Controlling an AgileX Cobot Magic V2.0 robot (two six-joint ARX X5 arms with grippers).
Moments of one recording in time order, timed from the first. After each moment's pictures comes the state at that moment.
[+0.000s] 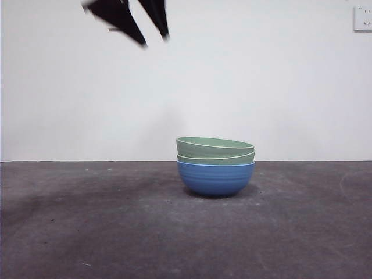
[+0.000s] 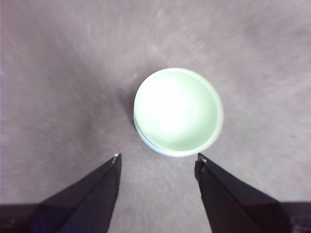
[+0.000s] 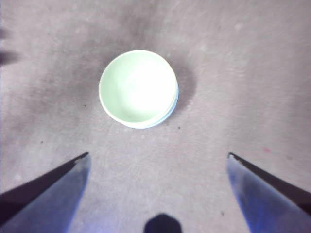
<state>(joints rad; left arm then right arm) -0.54 1.62 1.80 -0.98 0.11 0.00 0.35 1.31 1.57 -1.11 -0.13 0.12</state>
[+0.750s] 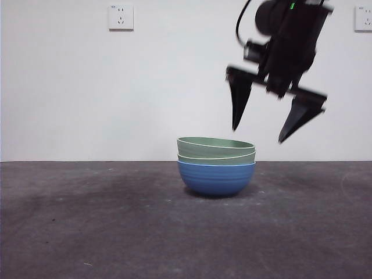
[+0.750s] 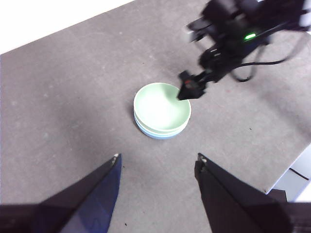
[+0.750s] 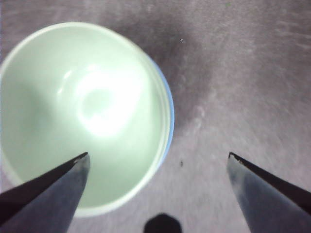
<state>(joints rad) -0.54 1.19 1.80 -1.22 0.11 0.03 0.35 1.88 1.57 -0.82 -0.16 0.18</state>
